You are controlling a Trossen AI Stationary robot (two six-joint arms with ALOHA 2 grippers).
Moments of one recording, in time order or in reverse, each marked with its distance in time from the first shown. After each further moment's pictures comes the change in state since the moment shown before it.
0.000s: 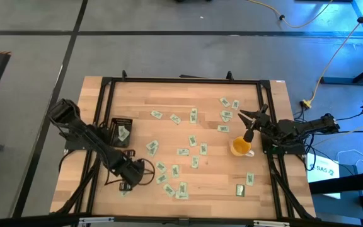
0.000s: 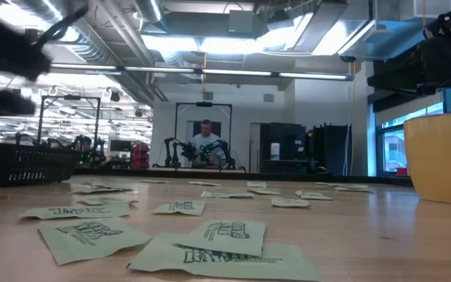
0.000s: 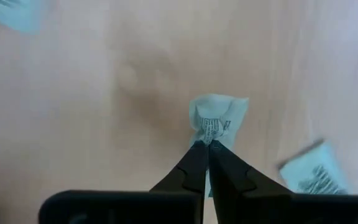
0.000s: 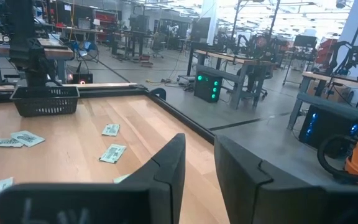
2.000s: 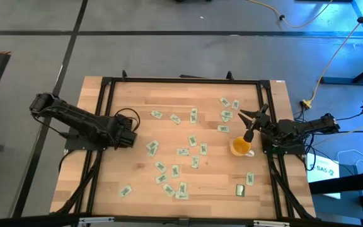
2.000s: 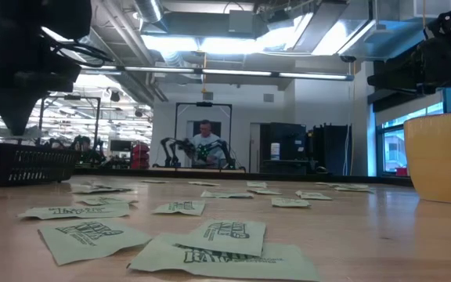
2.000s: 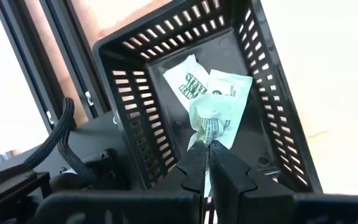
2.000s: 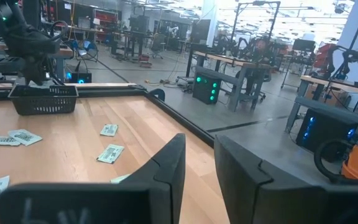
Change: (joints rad) left arm 0.438 -0.342 -0.075 -0.619 -0.212 -0.649; right arm 0.000 0.000 0.000 0.008 0.000 -0.028
